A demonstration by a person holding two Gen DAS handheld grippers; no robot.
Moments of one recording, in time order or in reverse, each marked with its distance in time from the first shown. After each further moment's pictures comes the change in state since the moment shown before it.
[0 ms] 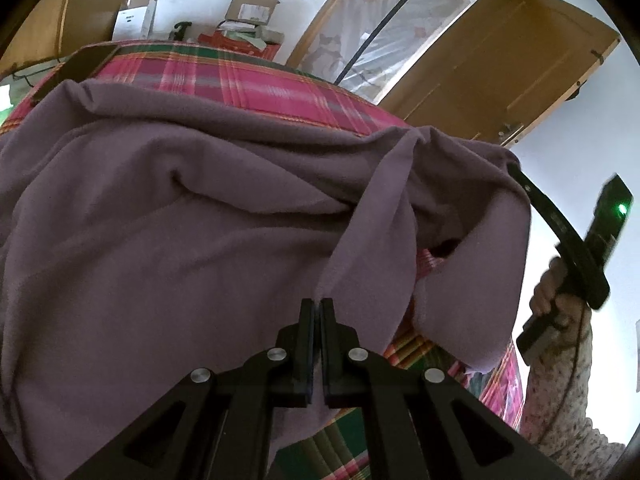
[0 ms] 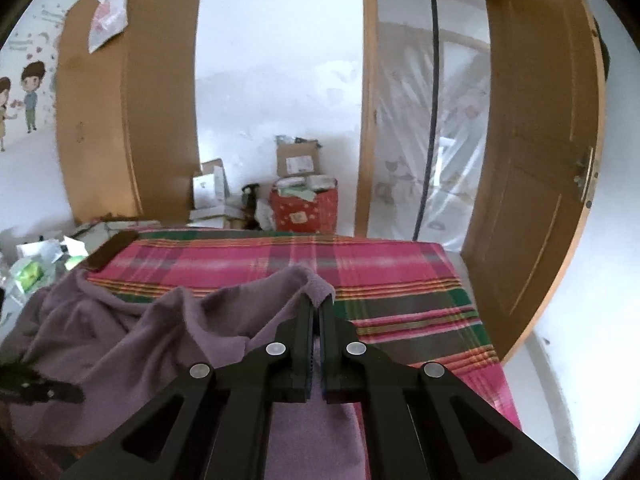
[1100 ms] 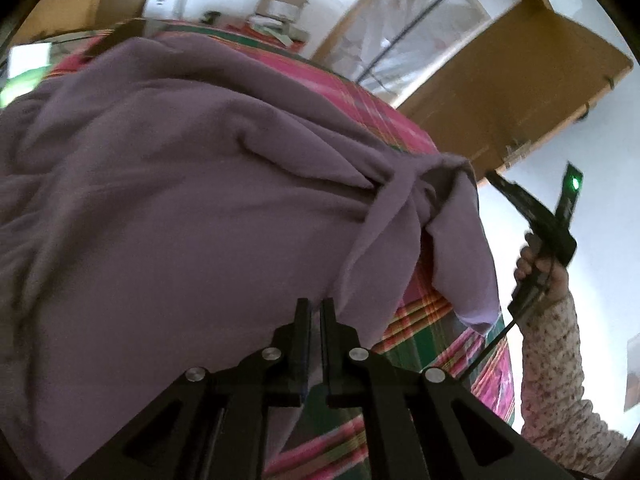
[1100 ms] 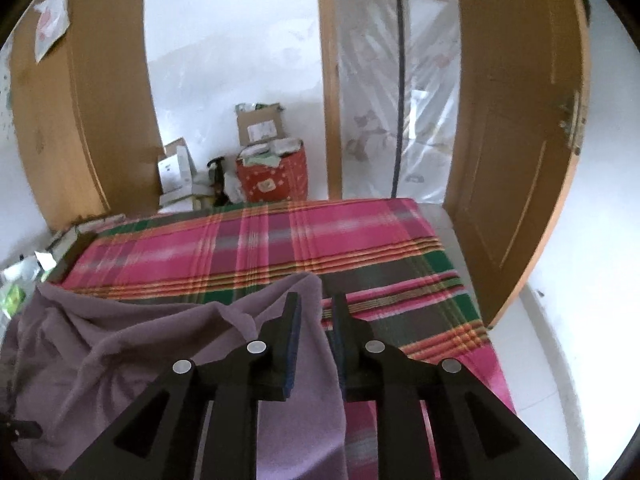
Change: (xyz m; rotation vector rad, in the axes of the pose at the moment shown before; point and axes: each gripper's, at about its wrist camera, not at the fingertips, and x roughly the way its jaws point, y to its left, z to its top) left arm -0.043 0.030 -0.036 -0.107 -0.039 0.005; right arm 0.037 -0.053 -0.003 0.136 0.140 -0.043
